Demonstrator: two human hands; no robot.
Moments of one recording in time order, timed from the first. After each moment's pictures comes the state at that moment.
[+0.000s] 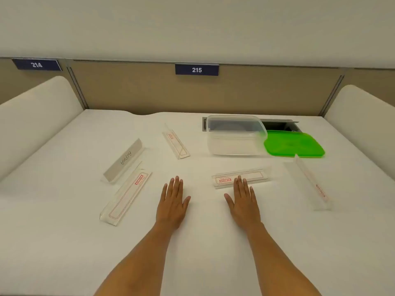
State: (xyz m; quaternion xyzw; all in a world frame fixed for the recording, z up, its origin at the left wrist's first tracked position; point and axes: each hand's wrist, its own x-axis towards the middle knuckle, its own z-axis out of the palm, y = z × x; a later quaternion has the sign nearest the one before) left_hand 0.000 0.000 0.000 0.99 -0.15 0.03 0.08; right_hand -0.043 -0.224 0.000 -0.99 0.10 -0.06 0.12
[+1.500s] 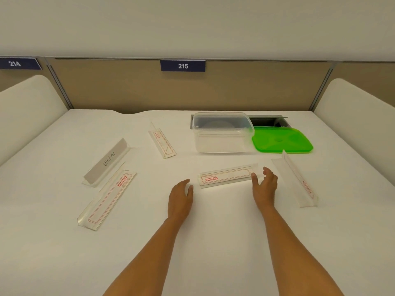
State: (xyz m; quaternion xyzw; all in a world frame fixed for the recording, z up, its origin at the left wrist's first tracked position) left_hand 0.003 -0.077 0.013 0.90 -0.02 -0.02 0.44; right_hand -0.018 -0.315 0.017 -0.83 0.29 -0.24 0.41
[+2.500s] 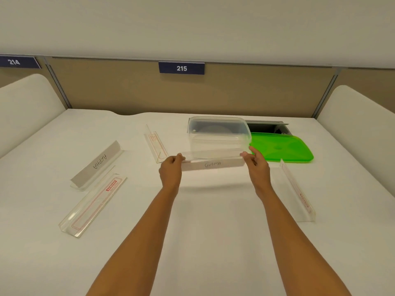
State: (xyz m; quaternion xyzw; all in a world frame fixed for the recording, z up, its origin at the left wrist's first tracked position) left_hand 0.065 -0.111 0.088 0.74 0.14 0.04 0.66; right_hand 0.035 -0.339 0.070 -0.73 0.15 -0.20 0.64
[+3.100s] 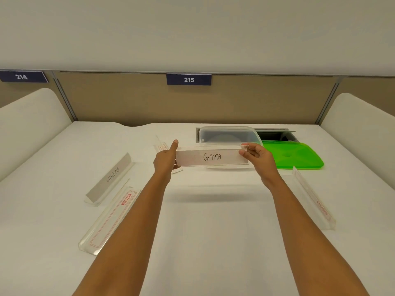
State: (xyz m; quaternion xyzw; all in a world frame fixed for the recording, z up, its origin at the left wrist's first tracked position) left_hand 0.124 -0.047 0.131 0.72 0.14 -0.04 0.68; right_hand 0.064 -0.306 0.118 -0.72 0.06 -0.19 0.67
